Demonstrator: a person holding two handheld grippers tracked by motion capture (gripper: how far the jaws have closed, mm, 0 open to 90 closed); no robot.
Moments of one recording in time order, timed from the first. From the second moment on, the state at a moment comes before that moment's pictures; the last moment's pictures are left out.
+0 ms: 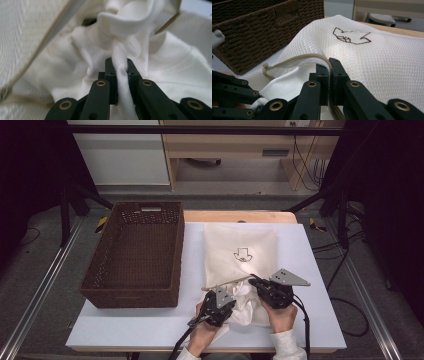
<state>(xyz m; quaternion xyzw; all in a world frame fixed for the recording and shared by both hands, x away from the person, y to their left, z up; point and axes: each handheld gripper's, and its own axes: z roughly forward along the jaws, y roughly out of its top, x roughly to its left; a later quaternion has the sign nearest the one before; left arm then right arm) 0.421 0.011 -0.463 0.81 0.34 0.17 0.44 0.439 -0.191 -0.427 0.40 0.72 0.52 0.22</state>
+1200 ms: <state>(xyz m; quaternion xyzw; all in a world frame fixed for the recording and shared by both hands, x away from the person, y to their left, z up) 0.419 0.034 -0.473 0.87 0.30 0.14 0.37 0.439 -0.192 -0.427 0.40 0.73 0.51 0.22</state>
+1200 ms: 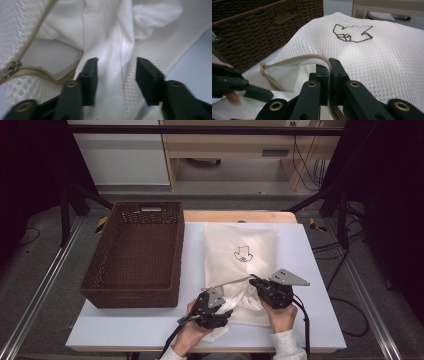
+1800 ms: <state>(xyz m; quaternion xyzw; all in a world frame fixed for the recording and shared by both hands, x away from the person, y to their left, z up) 0.461 -0.018 -0.474 0.80 0.29 0.17 0.49 0.439 -0.193 -0.426 0.40 0.72 0.52 0.22</state>
